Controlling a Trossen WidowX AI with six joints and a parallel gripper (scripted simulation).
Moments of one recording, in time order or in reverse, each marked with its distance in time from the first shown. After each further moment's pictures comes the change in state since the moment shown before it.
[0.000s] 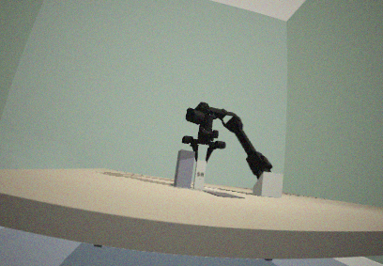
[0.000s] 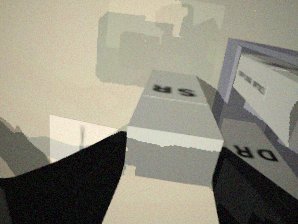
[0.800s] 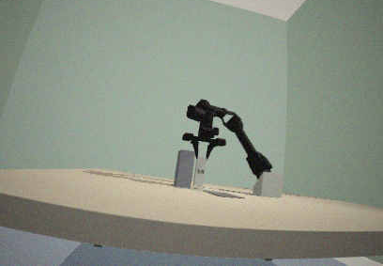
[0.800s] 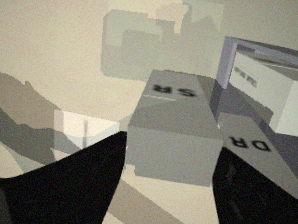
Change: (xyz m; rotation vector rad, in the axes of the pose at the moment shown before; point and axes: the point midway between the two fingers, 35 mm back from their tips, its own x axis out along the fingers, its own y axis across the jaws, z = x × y) arm -0.012 0.000 0.000 -0.006 0.006 -0.003
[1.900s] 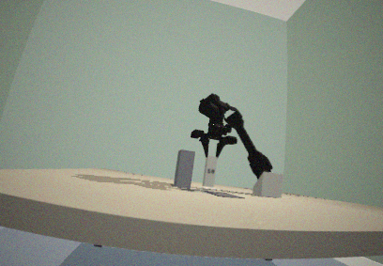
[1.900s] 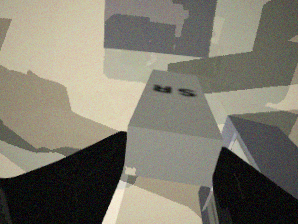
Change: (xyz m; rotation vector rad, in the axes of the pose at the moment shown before) arm -0.006 0.025 0.072 -0.075 -0.014 -0.004
